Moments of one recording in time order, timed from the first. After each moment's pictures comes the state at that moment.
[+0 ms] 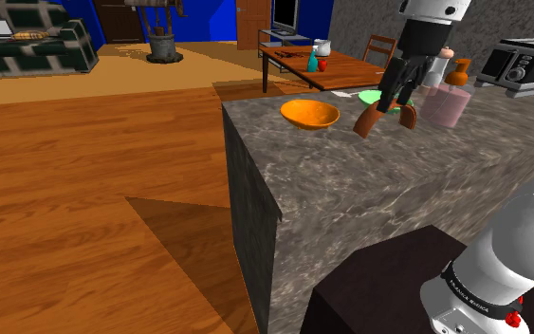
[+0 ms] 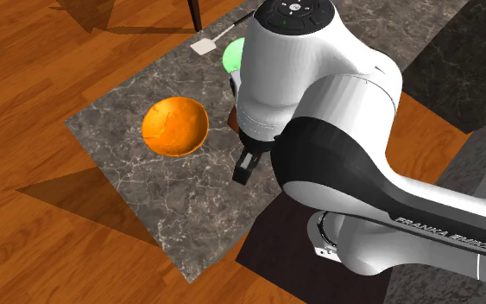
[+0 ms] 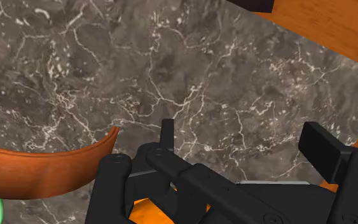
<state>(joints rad) -0.01 -0.81 0.04 -2.35 0.10 1.58 -0.02</state>
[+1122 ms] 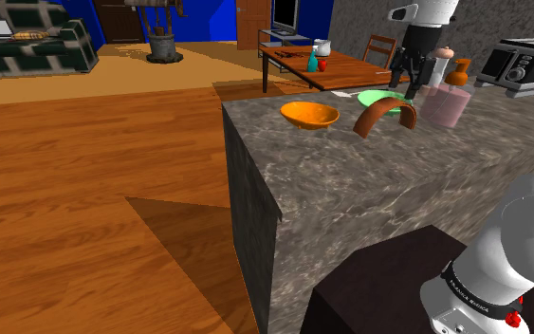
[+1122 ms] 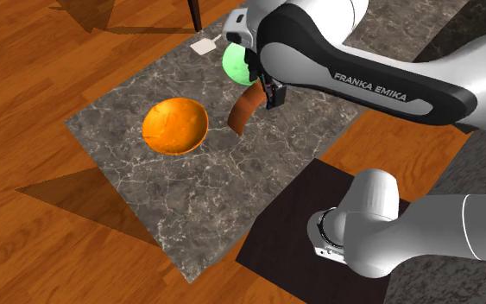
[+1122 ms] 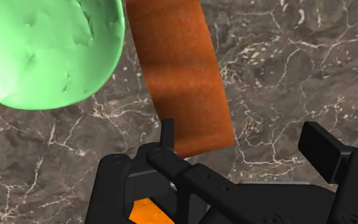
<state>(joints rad) 0.19 -0.56 -0.42 -2.17 -0.21 1.65 -1.10</state>
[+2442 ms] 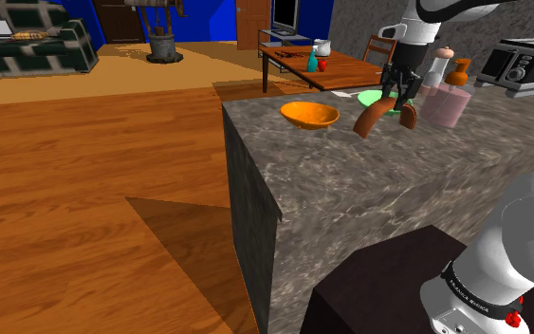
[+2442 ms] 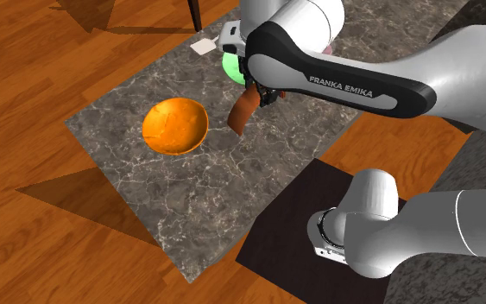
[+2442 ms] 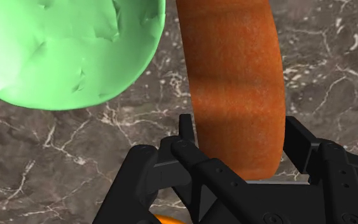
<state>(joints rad) 0.22 -0.50 -0.49 -2.22 -0.23 1.77 -1.25</state>
